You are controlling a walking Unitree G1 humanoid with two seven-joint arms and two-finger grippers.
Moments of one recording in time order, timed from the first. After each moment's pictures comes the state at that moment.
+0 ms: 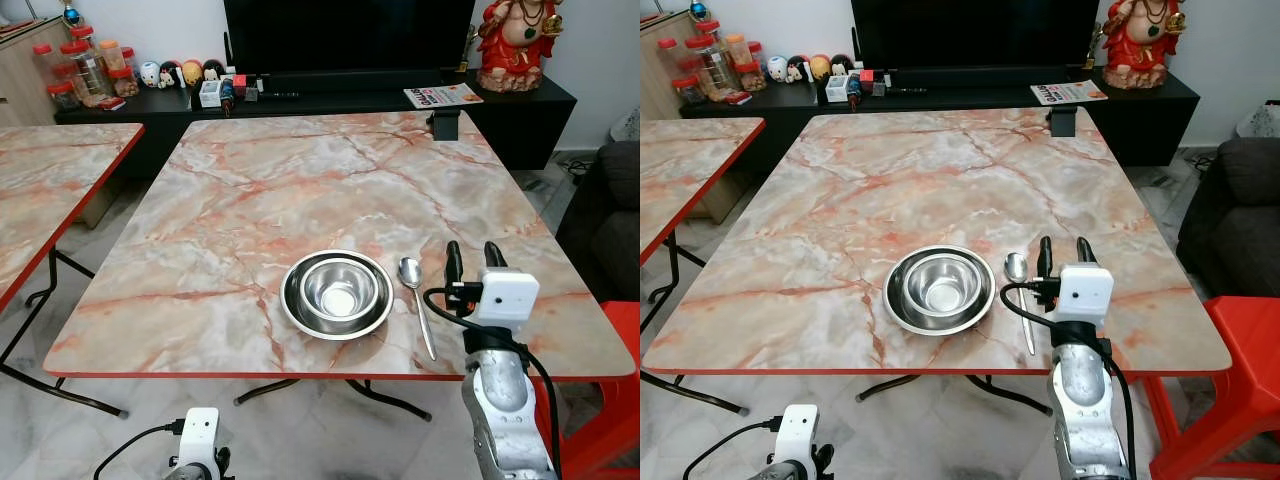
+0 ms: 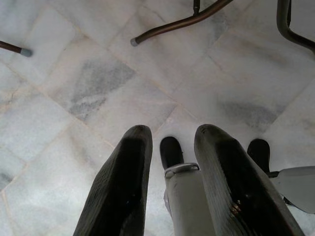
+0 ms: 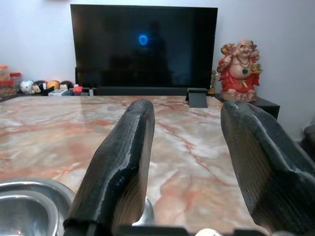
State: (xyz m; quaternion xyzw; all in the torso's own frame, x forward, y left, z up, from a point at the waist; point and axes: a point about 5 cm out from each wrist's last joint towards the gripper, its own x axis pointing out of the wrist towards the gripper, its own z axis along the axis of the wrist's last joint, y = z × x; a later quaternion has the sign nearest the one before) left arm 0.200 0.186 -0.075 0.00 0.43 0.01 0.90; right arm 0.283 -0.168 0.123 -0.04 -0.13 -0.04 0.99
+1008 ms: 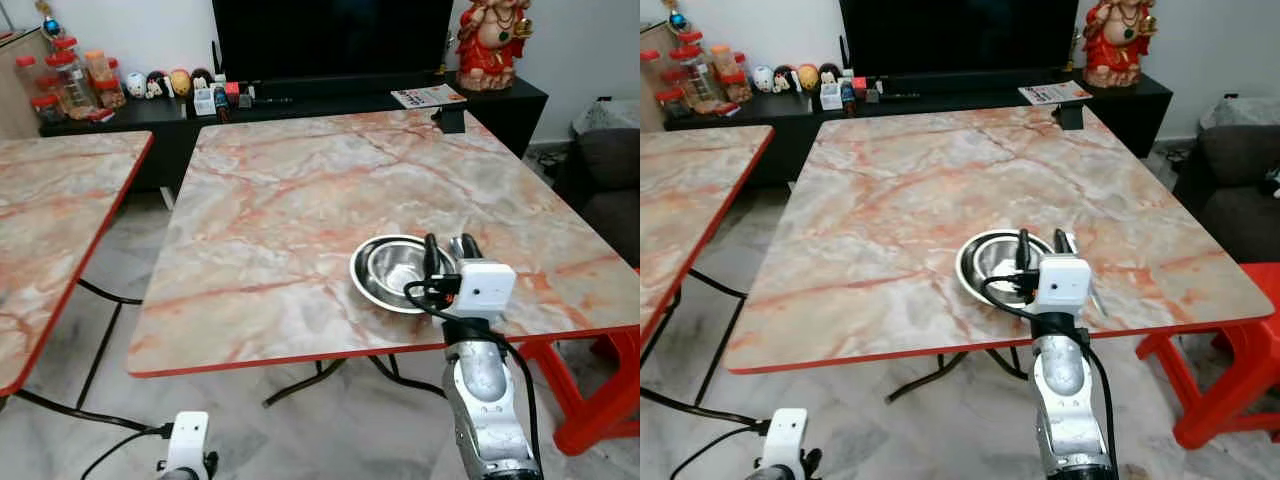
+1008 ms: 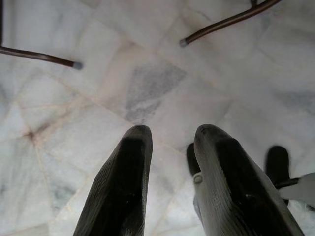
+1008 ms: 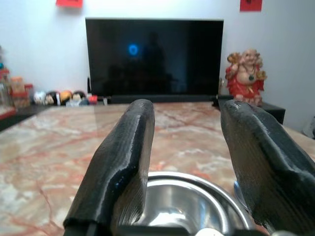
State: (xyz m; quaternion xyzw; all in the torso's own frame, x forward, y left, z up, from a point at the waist) left arm 0.198 0.195 -0.075 0.01 0.43 0.01 0.90; right arm 0.292 -0.151 0.132 -0.03 -0.15 -0.02 0.99
